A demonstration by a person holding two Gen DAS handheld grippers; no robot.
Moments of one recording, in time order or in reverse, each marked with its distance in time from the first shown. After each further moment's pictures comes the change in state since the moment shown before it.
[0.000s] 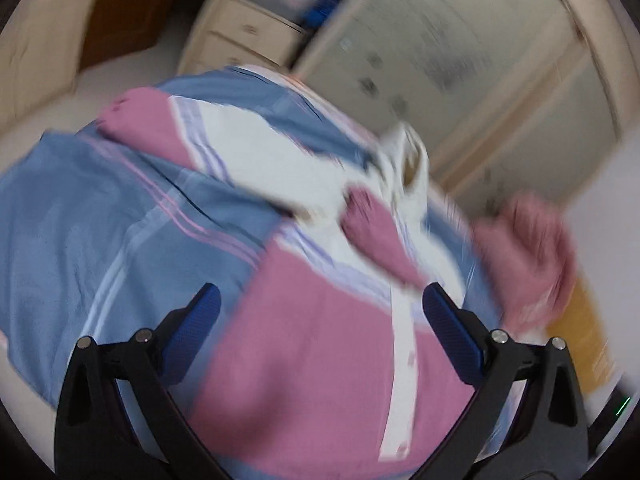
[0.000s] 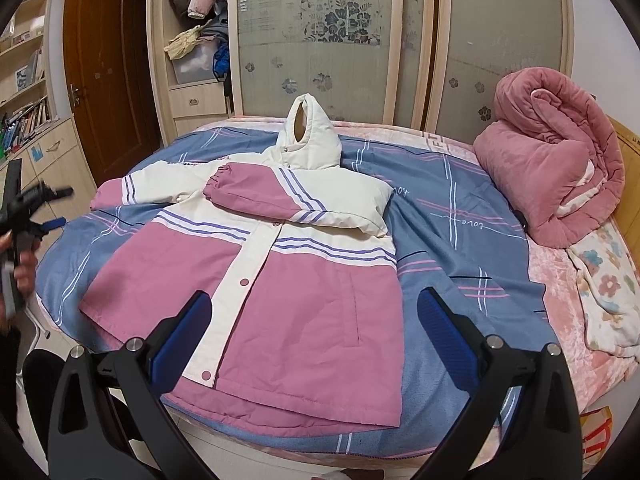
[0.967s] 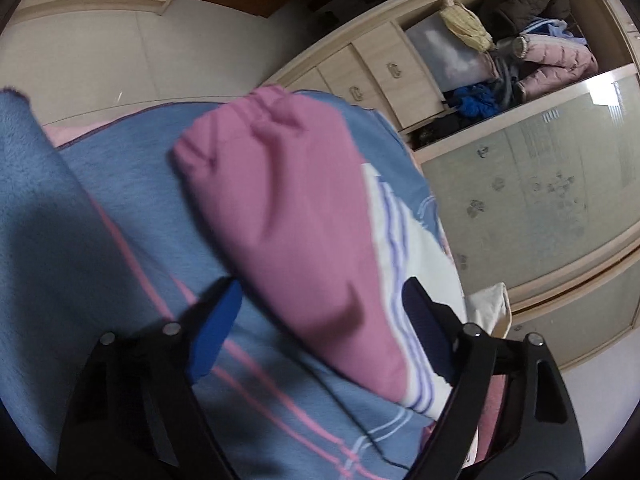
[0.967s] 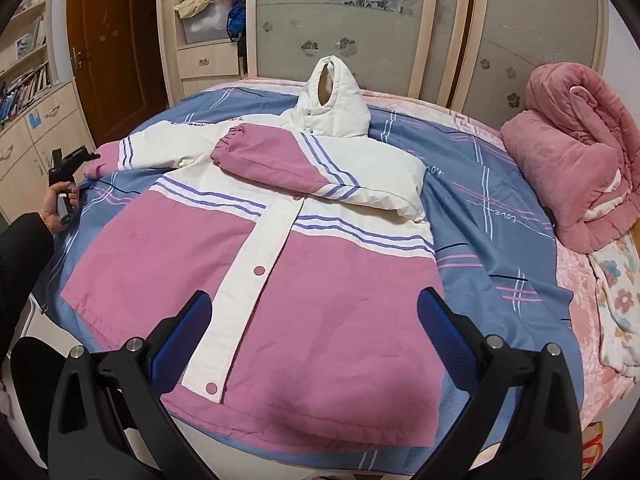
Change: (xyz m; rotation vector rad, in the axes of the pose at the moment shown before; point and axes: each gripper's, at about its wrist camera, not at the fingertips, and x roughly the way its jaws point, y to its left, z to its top) left arm 0.174 0.256 0.143 -0.414 -0.108 0.028; right arm 0.078 0.041 0.007 -0.066 0.124 0.016
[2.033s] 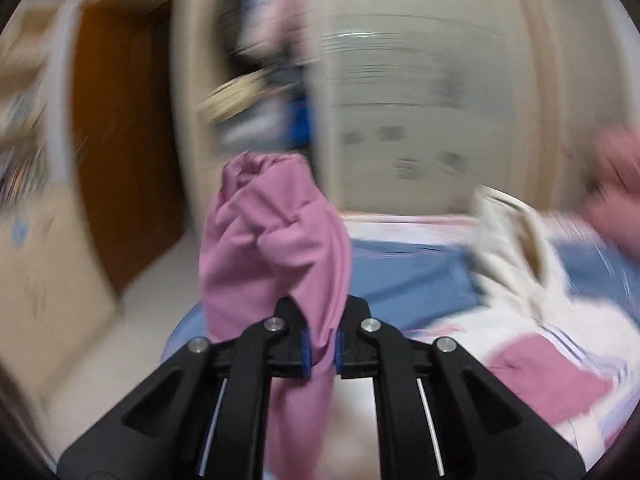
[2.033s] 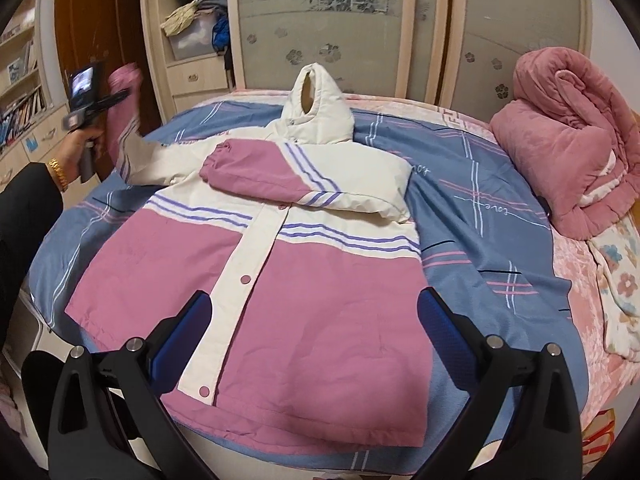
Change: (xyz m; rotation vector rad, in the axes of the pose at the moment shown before) left arm 0.014 -0.365 -0.154 1.178 -0.336 0.171; right arm -0.016 -0.033 0.001 0.071 -0.032 0.010
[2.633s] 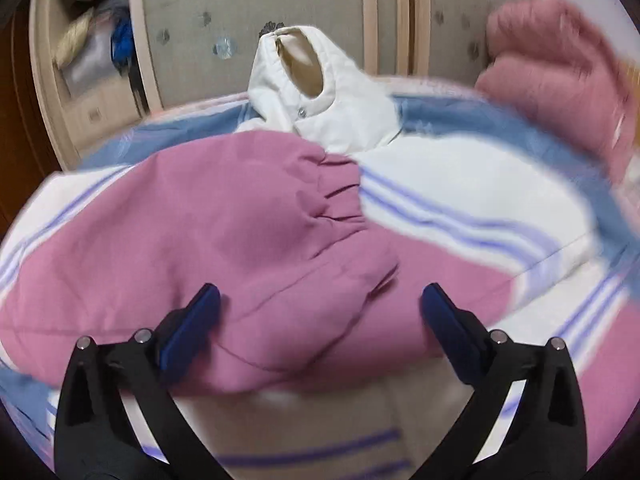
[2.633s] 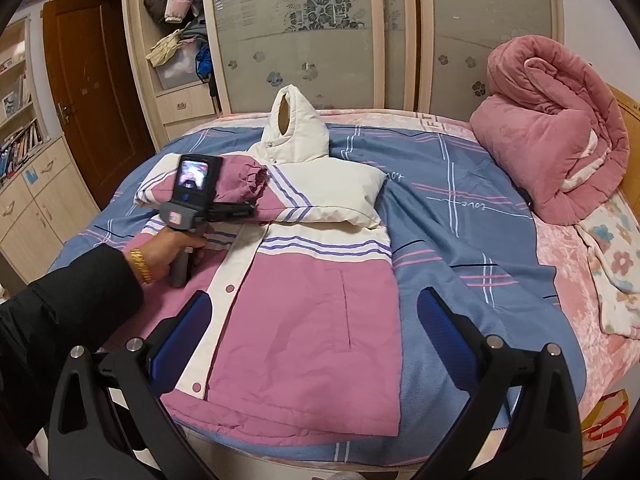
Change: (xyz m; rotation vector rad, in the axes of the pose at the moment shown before) left arm 0.028 -0.234 -0.132 0.018 0.350 -0.342; right arm -0.039 -0.043 -0.010 0.079 -0.058 0.005
